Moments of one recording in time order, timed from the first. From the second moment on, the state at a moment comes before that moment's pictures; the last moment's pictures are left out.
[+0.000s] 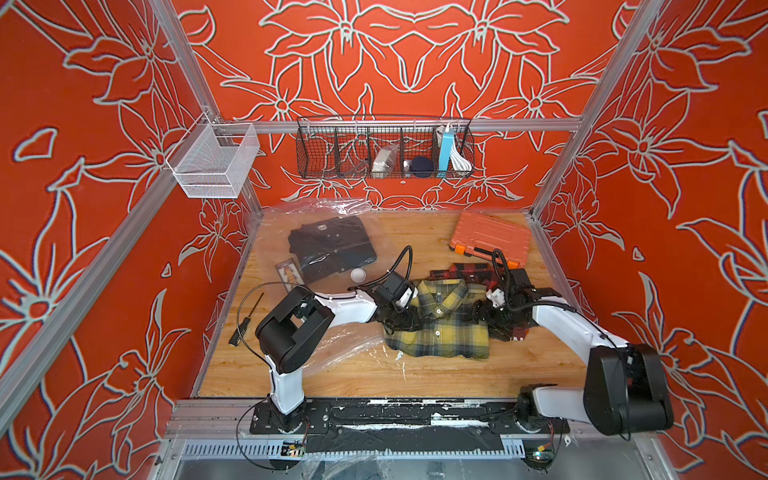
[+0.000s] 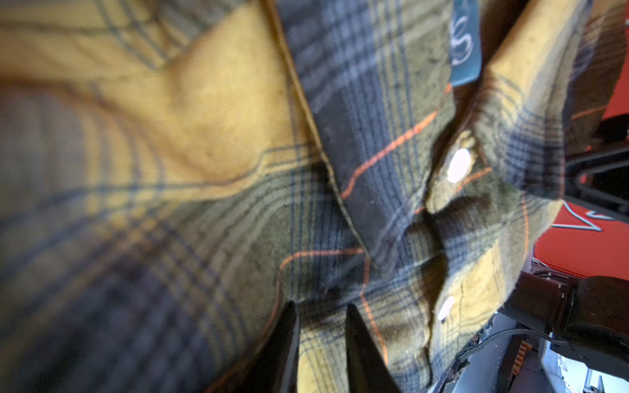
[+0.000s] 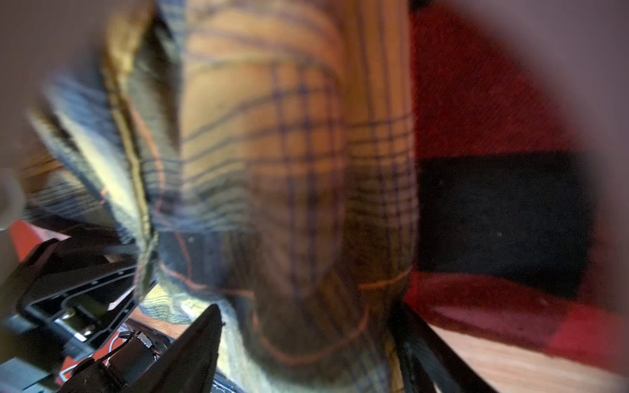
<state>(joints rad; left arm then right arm) -0.71 1.83 1.00 -0.20 0.47 -0.60 0.12 1.33 0.72 -0.75 -0.46 0.48</state>
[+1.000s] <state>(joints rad) -0.74 1.81 1.06 -0.30 0.44 -0.62 0.33 1.33 0.89 -0.89 -0.21 0.45</state>
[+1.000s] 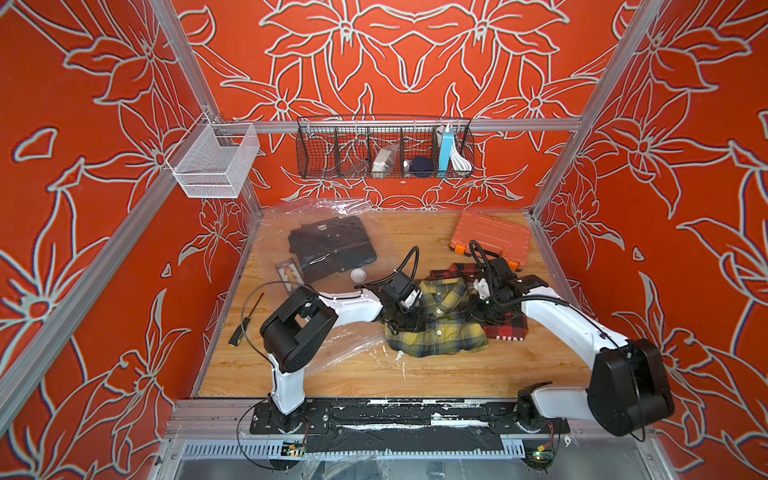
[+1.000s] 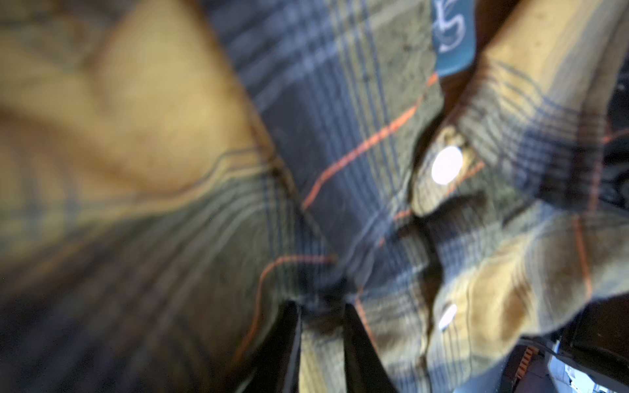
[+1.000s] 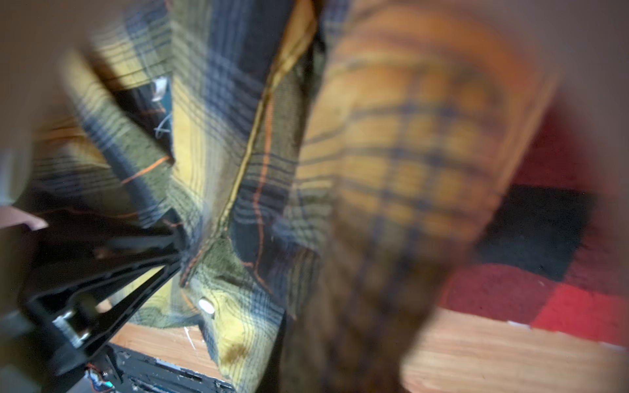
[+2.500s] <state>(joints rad) -0.49 1.29 0.84 -0.53 0.34 -0.58 0.75 1.57 1.02 -0.72 -0.16 0.44</state>
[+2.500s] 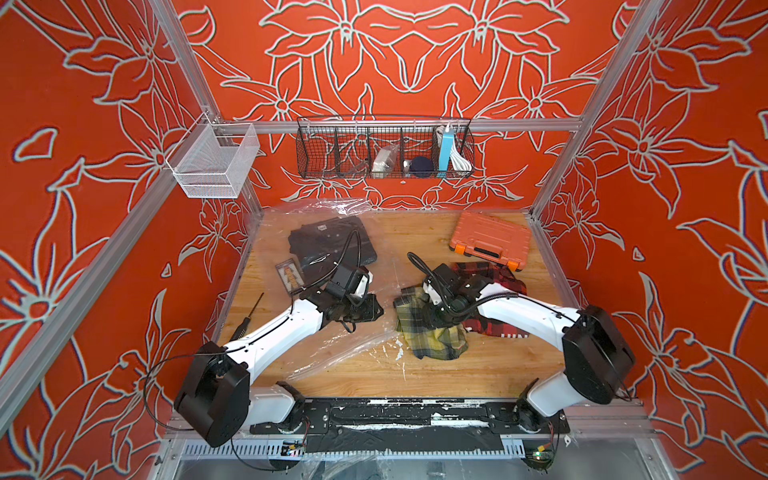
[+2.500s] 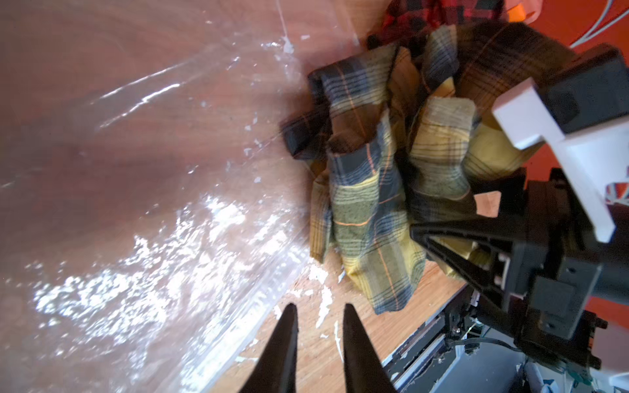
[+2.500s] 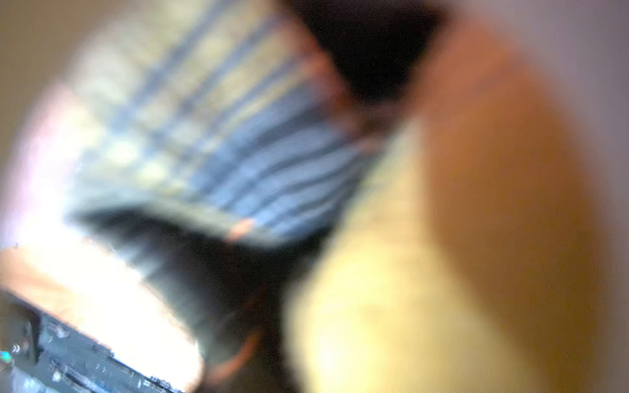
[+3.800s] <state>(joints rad) -0.52 1.23 0.87 -0.74 0.26 -0.50 0.48 1.46 1.10 -1.04 -0.02 0.28</state>
